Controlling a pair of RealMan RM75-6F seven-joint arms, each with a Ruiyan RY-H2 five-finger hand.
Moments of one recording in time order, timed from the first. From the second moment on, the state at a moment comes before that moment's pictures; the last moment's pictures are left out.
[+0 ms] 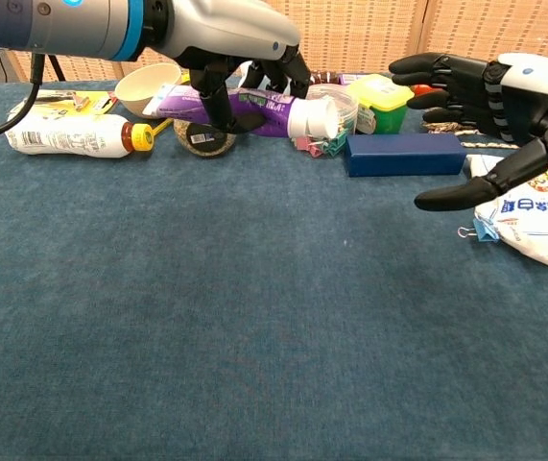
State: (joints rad) left arm -1.40 -1.26 0.00 -1.94 0.62 0.95 0.75; right arm 0.50 -1.36 0.09 -1.80 -1.47 1.14 0.49
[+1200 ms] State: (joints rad) left arm -1.37 -1.28 -0.05 -1.95 0.60 0.99 0.80; right arm 0.44 -1.46 0.21 -1.68 -1.35 1.20 1.03
